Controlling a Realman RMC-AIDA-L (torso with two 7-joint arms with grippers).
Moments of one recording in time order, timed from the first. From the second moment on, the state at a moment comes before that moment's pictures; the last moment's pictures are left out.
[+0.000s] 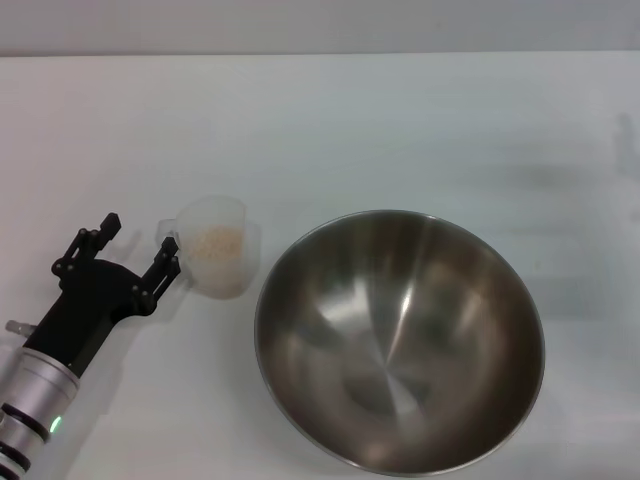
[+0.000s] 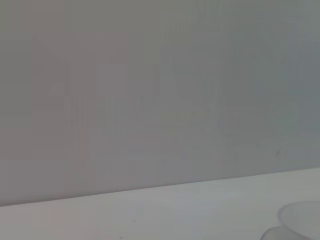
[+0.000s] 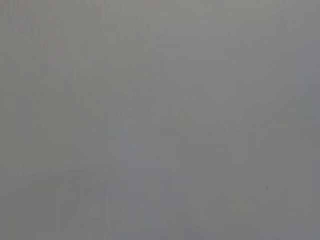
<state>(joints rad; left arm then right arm) -0.26 -2.08 -0.36 -0.27 2.15 1.21 -0.09 0.43 2.07 -2.04 -0.10 0.74 -1.40 0.30</state>
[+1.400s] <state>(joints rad) -0.27 -2.08 -0.39 -0.31 2.16 1.25 -0.09 0.43 2.07 -2.05 -0.10 0.74 -1.40 0.30</state>
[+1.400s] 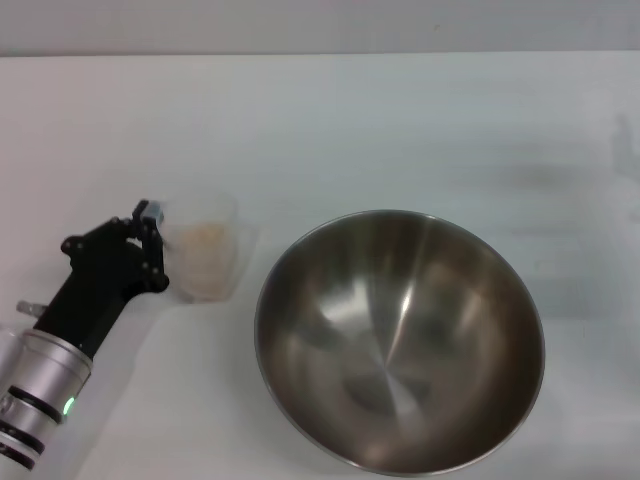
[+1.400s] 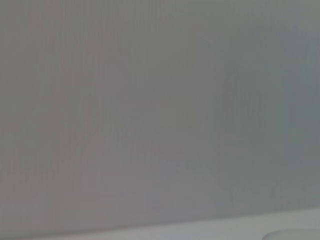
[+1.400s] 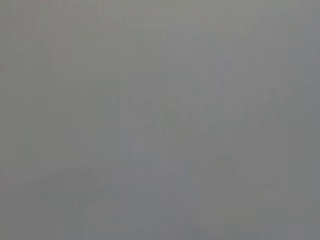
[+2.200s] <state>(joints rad) -0.35 -2.08 -0.36 -0.31 2.37 1.59 1.04 0.43 2.07 -2.04 -0.10 0.74 -1.40 0.29</state>
